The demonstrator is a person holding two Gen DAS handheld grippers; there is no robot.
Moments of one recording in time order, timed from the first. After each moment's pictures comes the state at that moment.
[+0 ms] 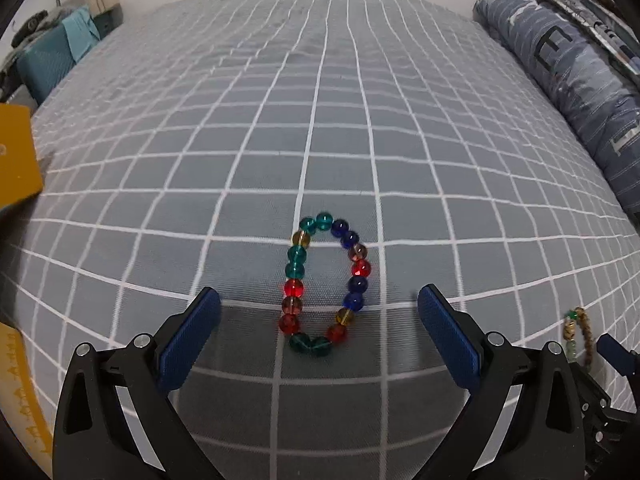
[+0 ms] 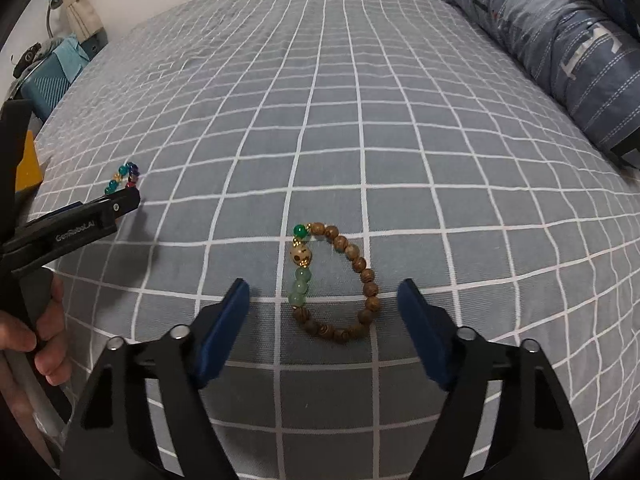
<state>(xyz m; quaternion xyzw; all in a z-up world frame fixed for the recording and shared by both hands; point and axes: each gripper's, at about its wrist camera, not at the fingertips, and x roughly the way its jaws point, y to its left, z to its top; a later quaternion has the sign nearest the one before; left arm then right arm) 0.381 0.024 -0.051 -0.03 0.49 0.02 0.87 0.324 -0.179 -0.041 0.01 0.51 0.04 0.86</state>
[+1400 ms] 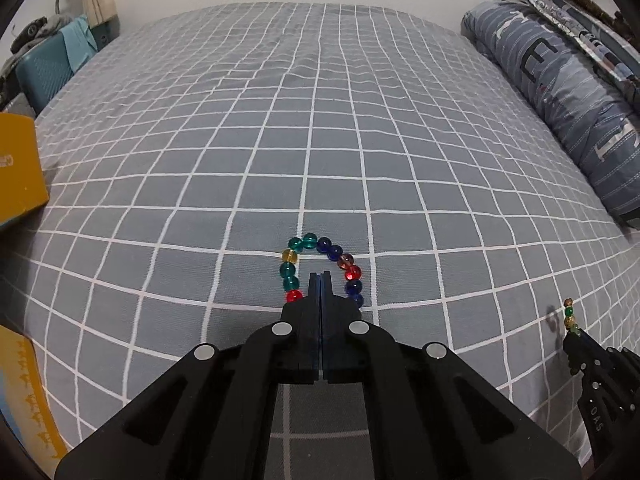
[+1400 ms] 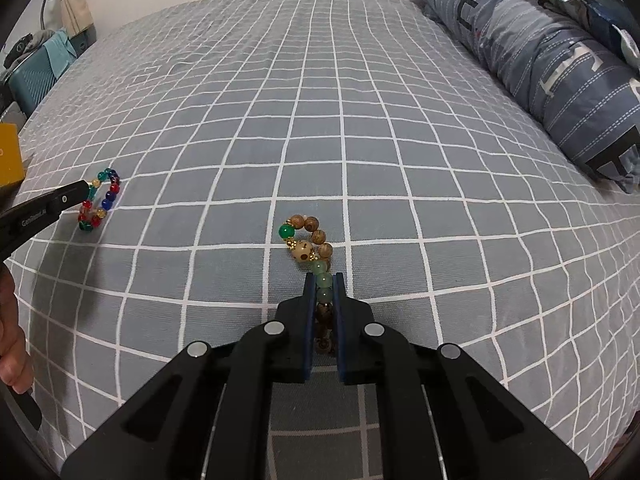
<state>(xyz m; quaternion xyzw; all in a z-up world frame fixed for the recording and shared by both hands) 0.365 0.030 -0.026 -0.04 0.47 0.01 0.88 0.319 -0.173 -0.033 -0.02 0.49 0.00 0.87</state>
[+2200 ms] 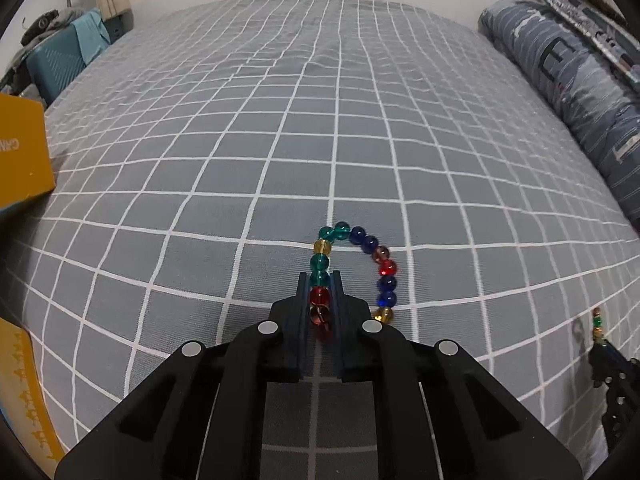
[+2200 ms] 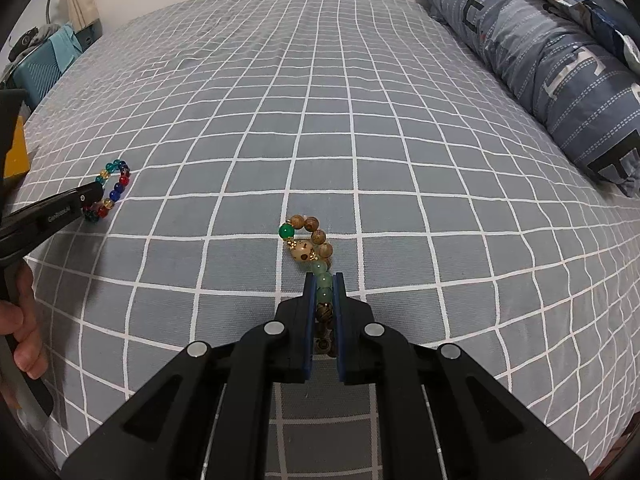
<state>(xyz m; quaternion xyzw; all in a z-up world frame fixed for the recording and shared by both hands) 0.369 0.038 -0.043 -0.03 0.47 0.03 0.88 0.313 -0.167 -0.033 -0.03 0.49 0.00 0.87</state>
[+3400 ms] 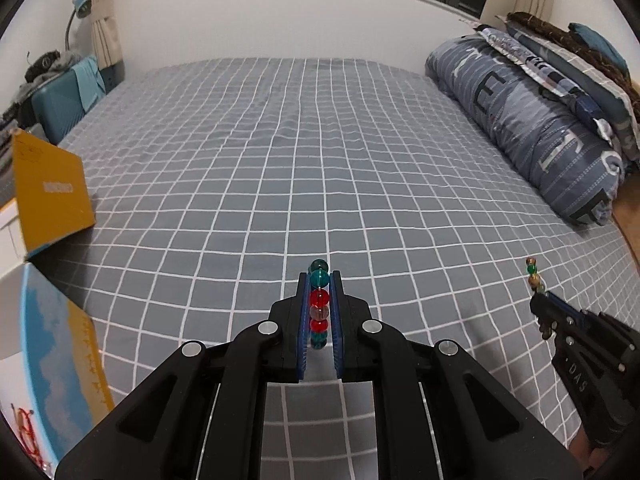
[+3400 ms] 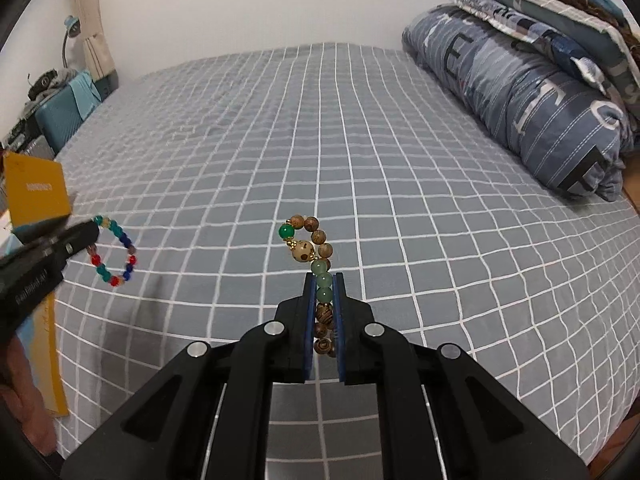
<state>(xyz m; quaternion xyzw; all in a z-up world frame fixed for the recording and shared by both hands) 0.266 0.013 0.069 -0.02 0.40 -0.02 0.92 0.257 -0.162 0.055 0.01 0.41 0.01 0.91</state>
